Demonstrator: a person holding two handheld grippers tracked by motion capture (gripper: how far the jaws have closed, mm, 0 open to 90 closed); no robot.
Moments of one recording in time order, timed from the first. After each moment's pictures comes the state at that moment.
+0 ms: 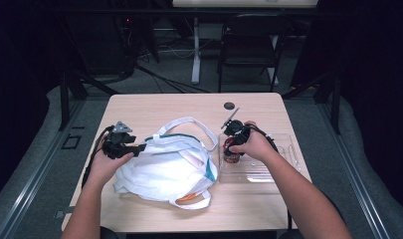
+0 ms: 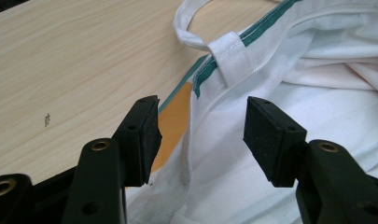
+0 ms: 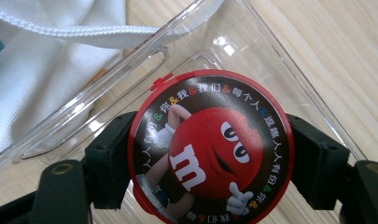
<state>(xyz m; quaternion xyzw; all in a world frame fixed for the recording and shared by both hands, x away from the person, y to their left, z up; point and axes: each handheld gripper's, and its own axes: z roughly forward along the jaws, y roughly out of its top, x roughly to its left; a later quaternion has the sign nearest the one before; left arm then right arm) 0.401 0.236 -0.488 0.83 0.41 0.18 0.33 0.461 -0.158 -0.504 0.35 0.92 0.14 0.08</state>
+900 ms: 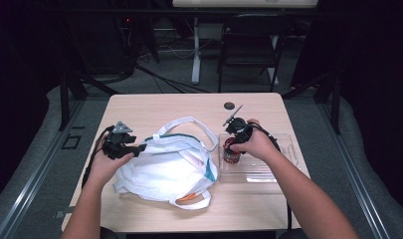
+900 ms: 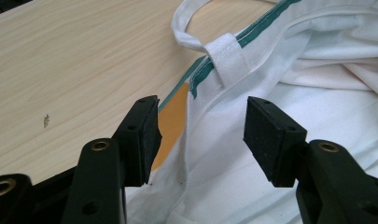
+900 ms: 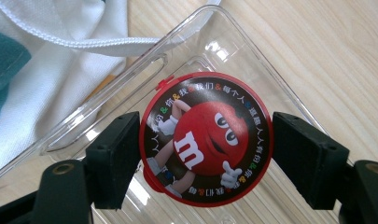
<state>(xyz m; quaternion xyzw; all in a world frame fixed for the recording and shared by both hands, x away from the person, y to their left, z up) 0.399 0.236 -0.487 0.83 0.41 0.18 0.33 0.454 -0.161 -0.487 0.36 0.92 0.16 0.09</state>
